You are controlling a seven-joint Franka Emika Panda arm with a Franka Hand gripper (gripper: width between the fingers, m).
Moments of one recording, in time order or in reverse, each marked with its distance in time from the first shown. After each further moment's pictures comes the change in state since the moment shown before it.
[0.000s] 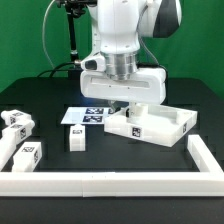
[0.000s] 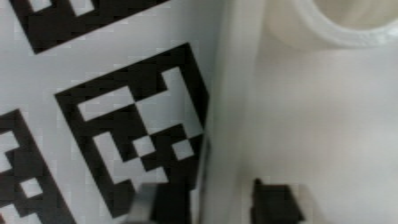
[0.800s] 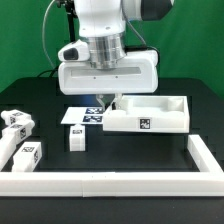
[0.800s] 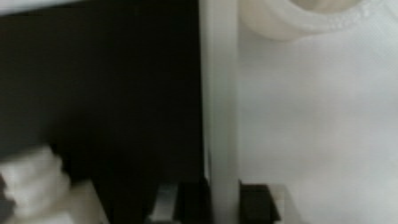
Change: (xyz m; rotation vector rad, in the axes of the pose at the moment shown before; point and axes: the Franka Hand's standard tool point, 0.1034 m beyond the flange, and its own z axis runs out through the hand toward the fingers) arm 0.091 -0.006 -0.054 0.053 0.040 -0.214
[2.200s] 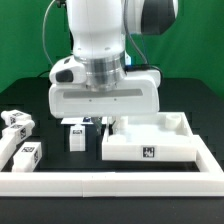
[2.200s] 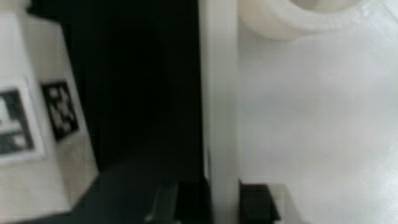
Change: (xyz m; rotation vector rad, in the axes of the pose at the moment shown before) arm 0.086 -0.001 0.024 -0.033 -0.068 -0.077
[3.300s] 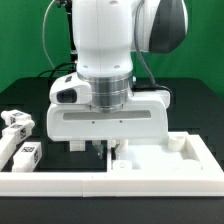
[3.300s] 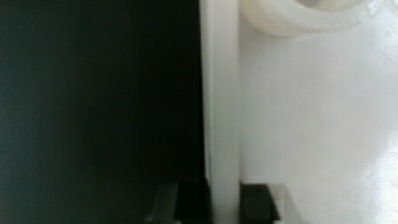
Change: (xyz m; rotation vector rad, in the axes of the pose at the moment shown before) arm 0.048 -0.009 0.005 -0.039 0.038 -0.077
